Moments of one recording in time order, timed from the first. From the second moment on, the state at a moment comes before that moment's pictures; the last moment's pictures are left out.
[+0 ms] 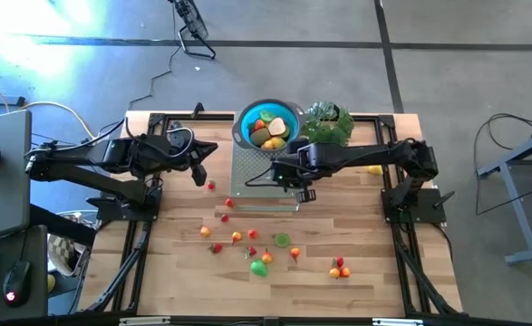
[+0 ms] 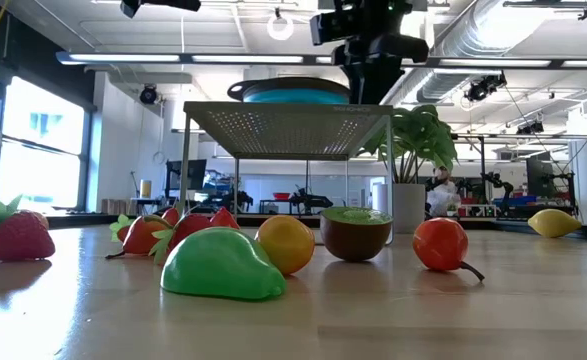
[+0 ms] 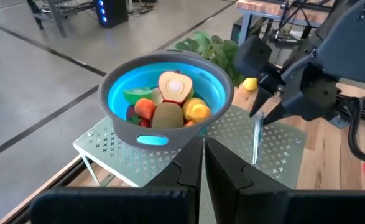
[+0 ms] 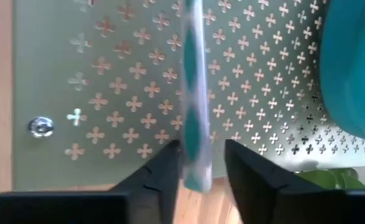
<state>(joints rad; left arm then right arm) -0.05 0.87 1.05 -0.53 -0.56 -0.27 -0.01 1.82 1.66 -1.19 0.34 -0.21</state>
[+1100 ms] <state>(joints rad) -0.05 0.87 1.05 -0.53 -0.56 -0.27 0.10 1.51 1.83 -1.54 0.11 0.59</state>
